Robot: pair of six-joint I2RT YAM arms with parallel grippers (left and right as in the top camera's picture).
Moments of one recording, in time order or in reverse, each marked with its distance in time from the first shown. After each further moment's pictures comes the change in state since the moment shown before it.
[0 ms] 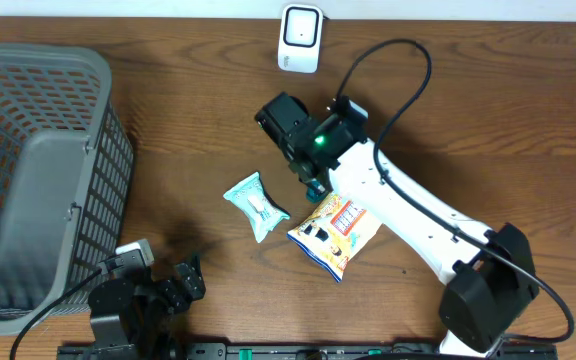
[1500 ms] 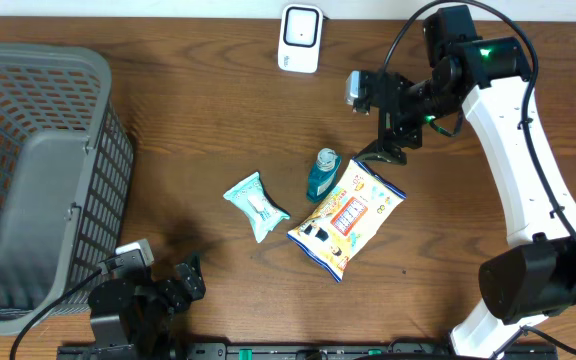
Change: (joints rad) left arm 0.000 0.000 0.000 0.000 0.000 0.000; right arm -0.558 -0.017 0.218 -0.316 -1.072 -2.524
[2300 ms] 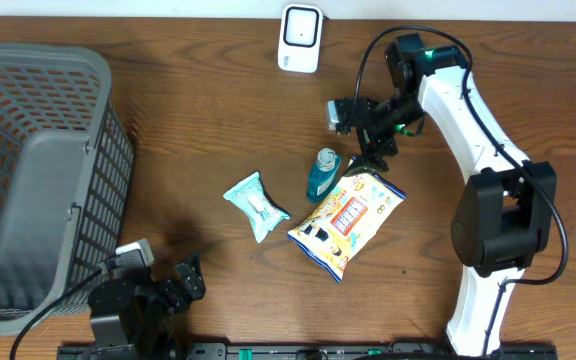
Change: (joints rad) left arm 0.000 0.000 0.000 0.000 0.000 0.000; right arm 0.024 0.266 -0.037 0.032 -0.055 -0.270
